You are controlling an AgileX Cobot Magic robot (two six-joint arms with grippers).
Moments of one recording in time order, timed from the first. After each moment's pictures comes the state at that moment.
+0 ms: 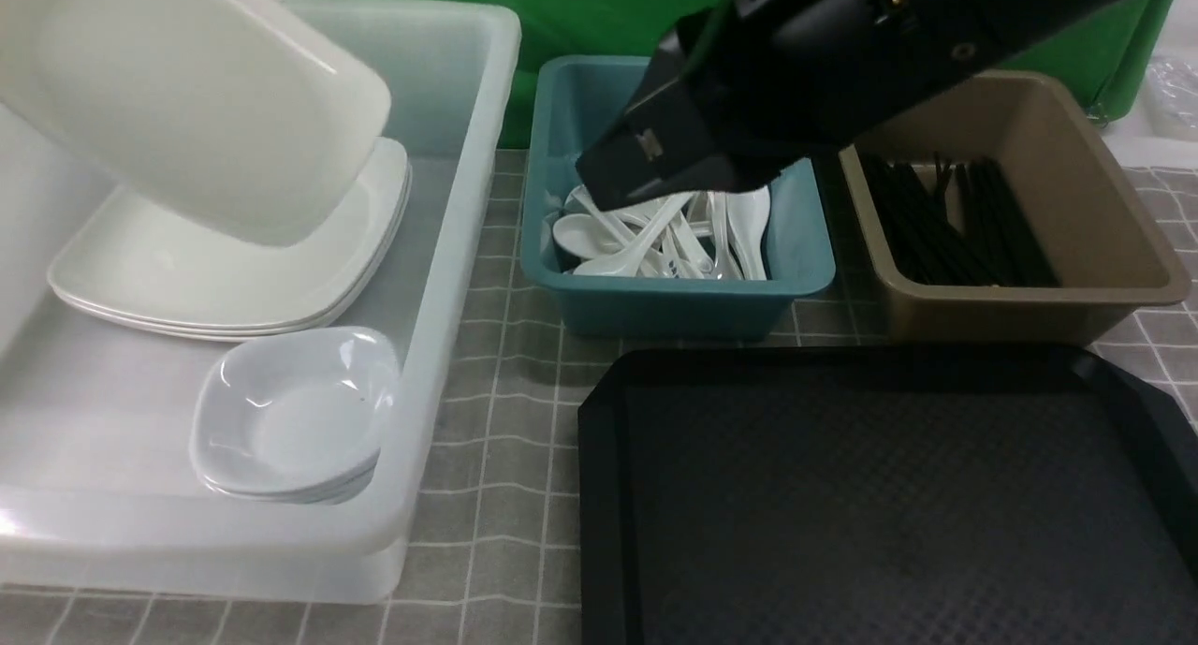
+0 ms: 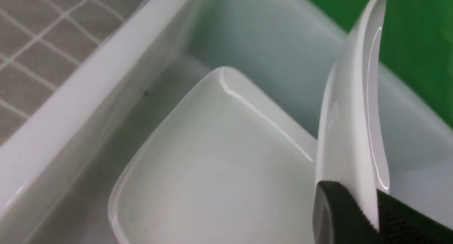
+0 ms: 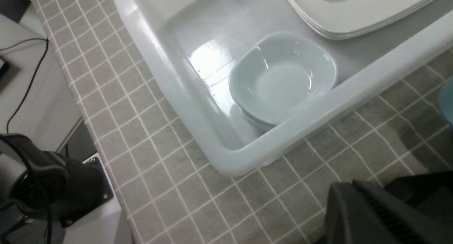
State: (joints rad) right arm 0.68 1.56 -1.72 0.46 0.98 -0.28; left arm 0.41 1.63 -1.28 -0.82 0.50 0.31
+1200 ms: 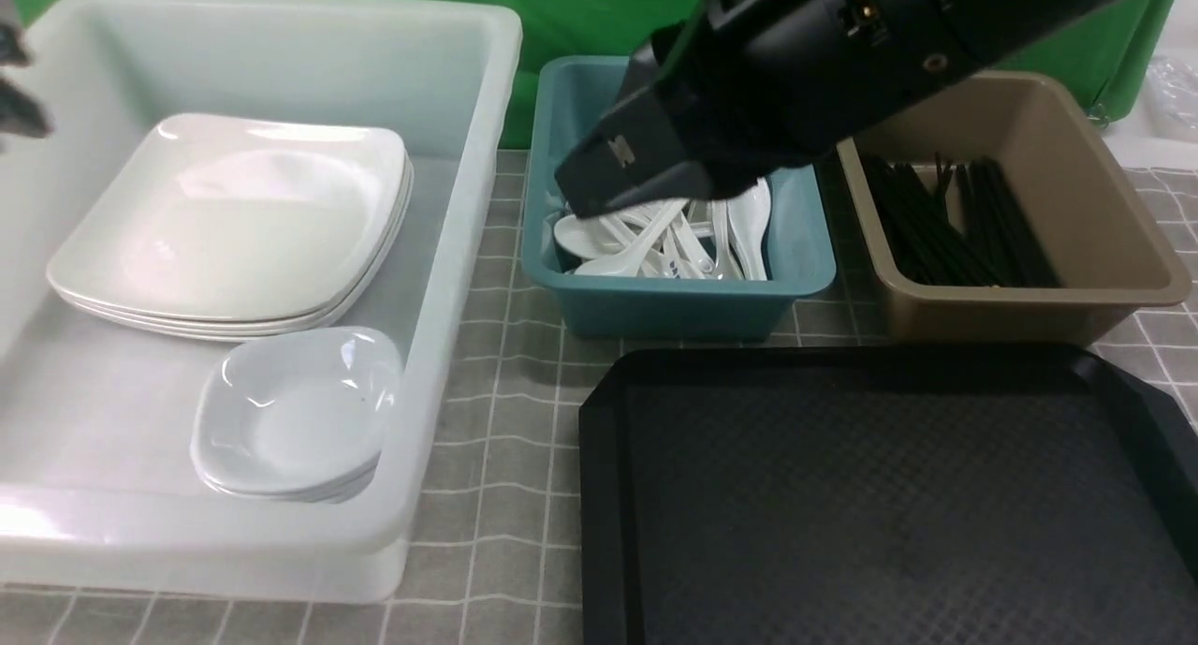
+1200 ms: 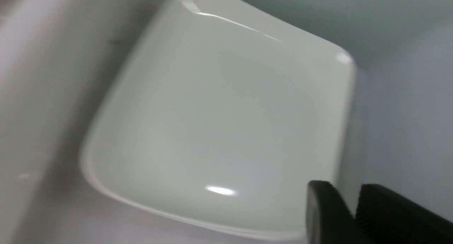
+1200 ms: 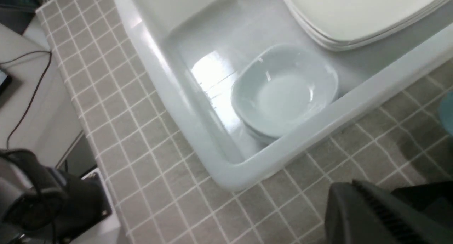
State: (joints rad) right arm 0.69 1.55 -1.72 0.42 0.93 -0.23; left arm 0.24 1.50 -1.32 -0.58 0.79 0.41
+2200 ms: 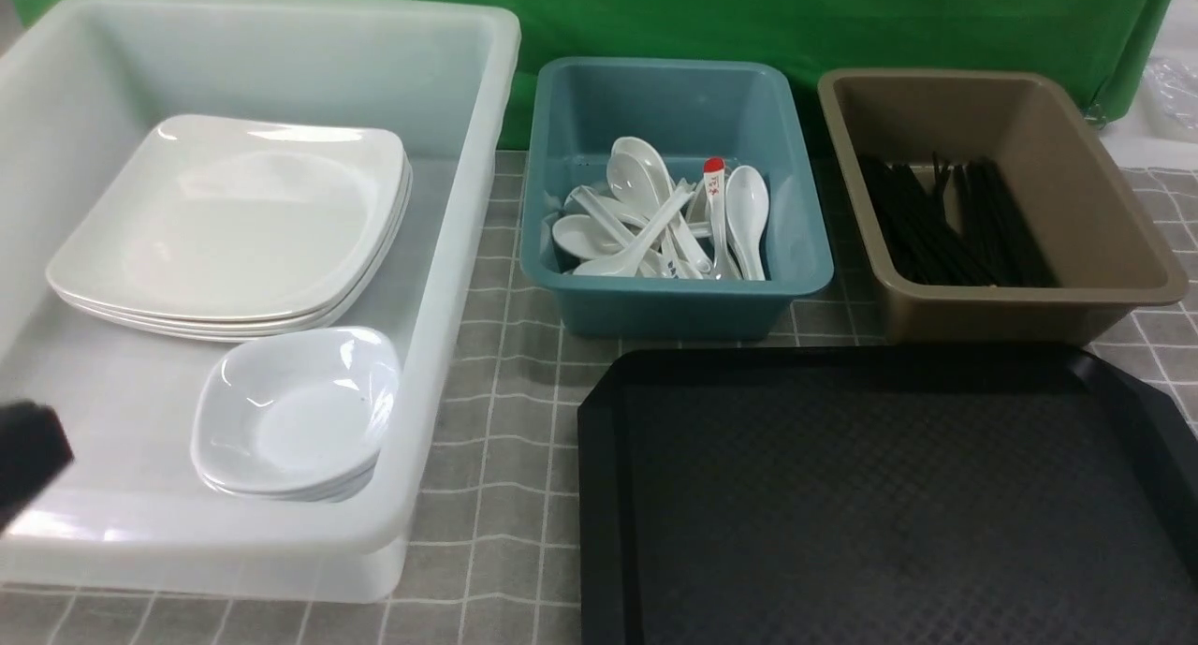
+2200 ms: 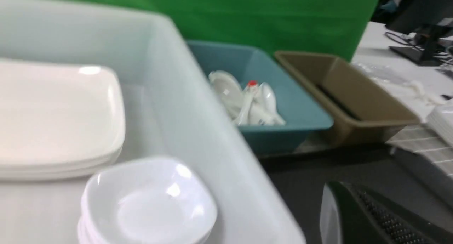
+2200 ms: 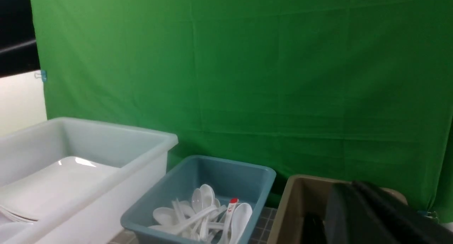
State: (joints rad) right arm 0.69 0.14 -0.55 -0.80 0.35 0.71; left arm -0.58 0.25 -0.46 0.26 0.51 -0.51
